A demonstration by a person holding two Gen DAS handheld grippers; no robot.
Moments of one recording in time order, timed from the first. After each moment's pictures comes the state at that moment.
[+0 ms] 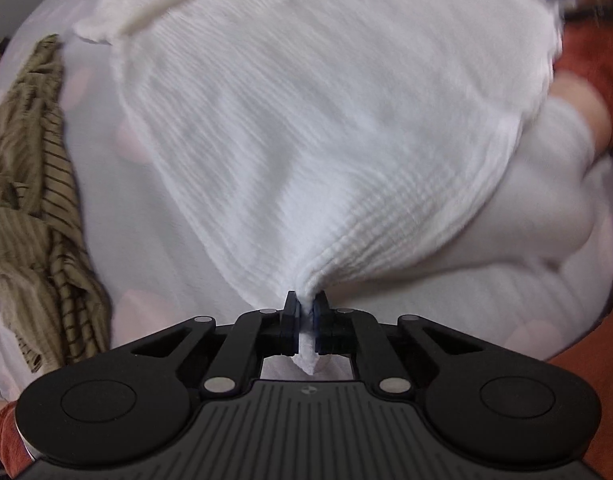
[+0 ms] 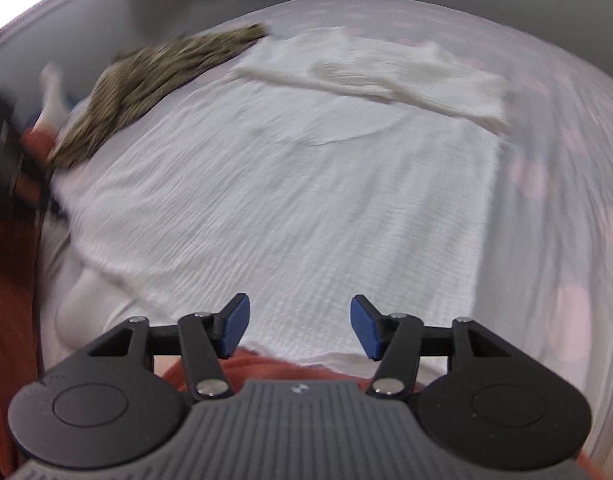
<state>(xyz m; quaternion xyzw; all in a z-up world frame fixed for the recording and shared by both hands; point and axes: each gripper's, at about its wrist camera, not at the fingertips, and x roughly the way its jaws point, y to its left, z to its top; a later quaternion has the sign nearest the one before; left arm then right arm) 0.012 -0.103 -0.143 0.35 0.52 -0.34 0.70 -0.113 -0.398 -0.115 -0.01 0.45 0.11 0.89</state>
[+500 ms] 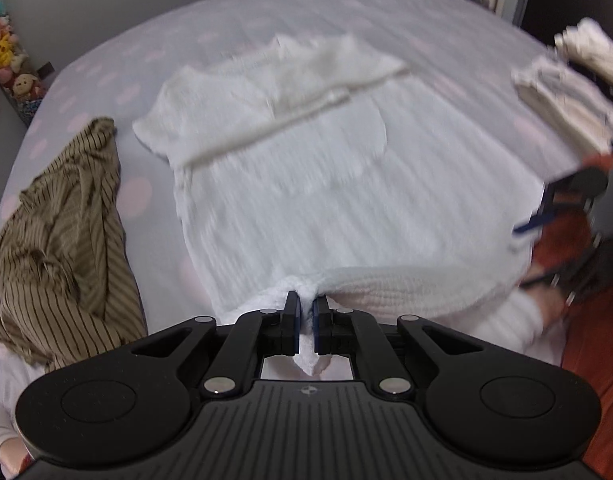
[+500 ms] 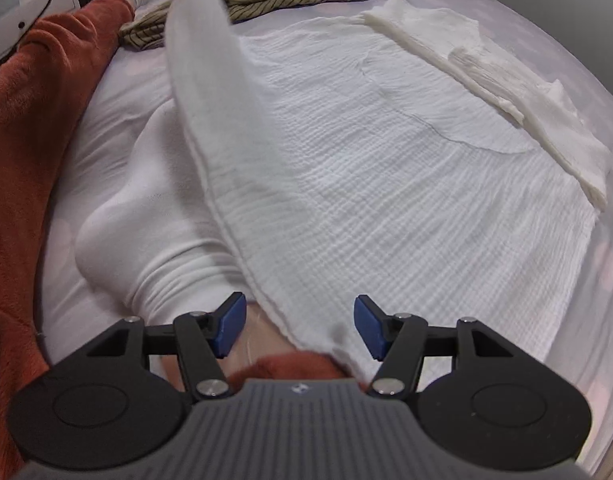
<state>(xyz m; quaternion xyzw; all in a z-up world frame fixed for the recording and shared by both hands) 0.068 -0.140 -0.030 0.25 0.44 -0.36 0.78 -0.091 -0.323 -0.140 -0.14 0.49 0.18 0.84</state>
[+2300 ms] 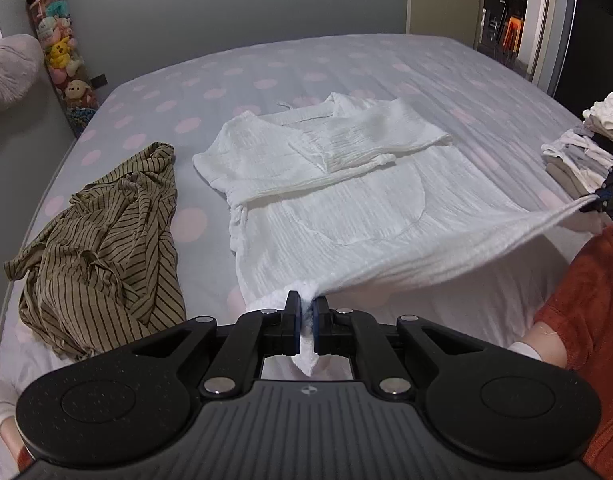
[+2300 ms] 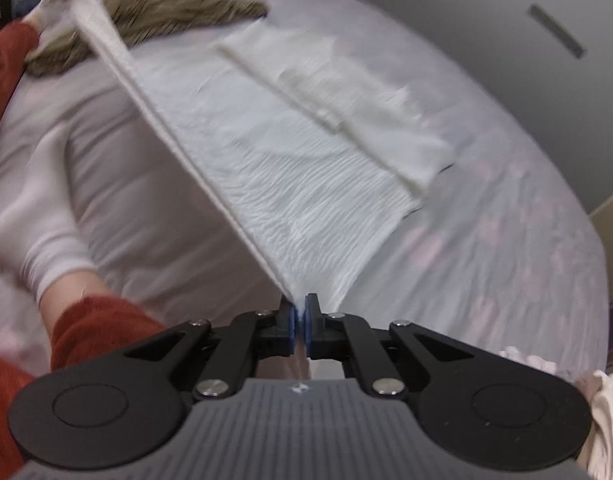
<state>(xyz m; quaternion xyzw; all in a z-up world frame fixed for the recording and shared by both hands) 0.057 -0.096 -0.003 0.19 0.39 -0.32 0.84 -0.127 -0.427 -0.052 -0.20 0.45 0.04 0.87</state>
